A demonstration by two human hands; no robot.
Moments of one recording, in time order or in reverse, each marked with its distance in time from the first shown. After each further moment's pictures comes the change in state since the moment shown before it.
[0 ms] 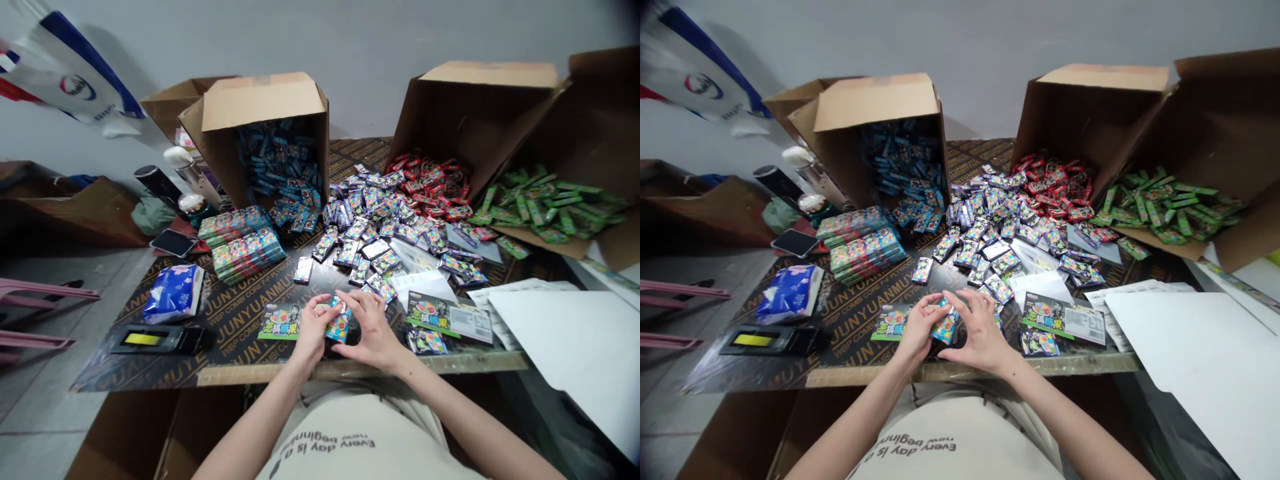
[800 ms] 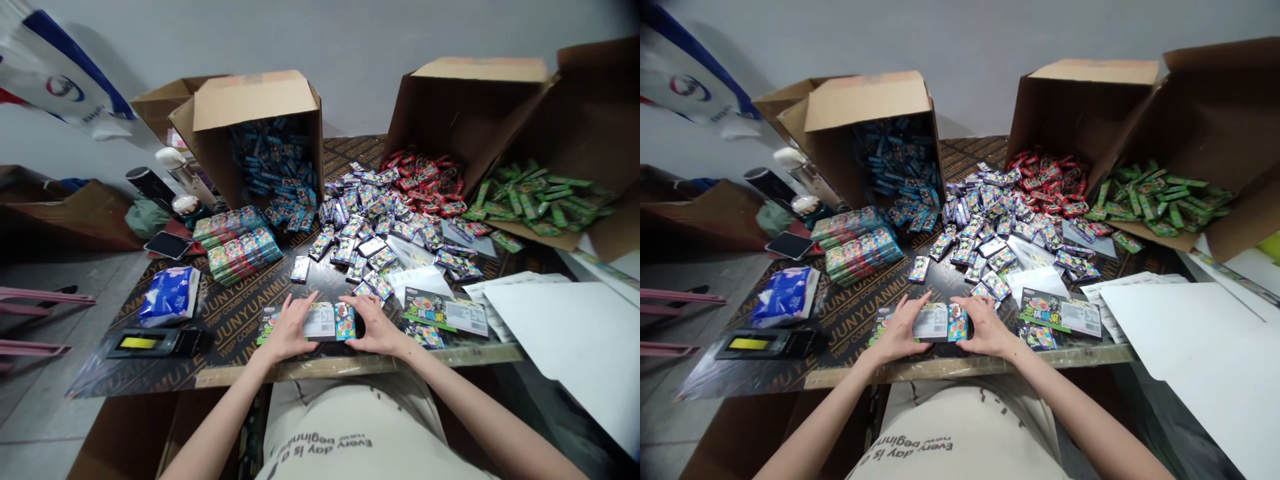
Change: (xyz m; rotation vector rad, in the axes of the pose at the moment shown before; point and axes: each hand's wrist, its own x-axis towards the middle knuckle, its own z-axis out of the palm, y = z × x) left_hand 0.008 0.020 -0.076 1.552 -0.450 0.647; right_hand -0.010 0.042 0.014 0.094 -0.144 -0.052
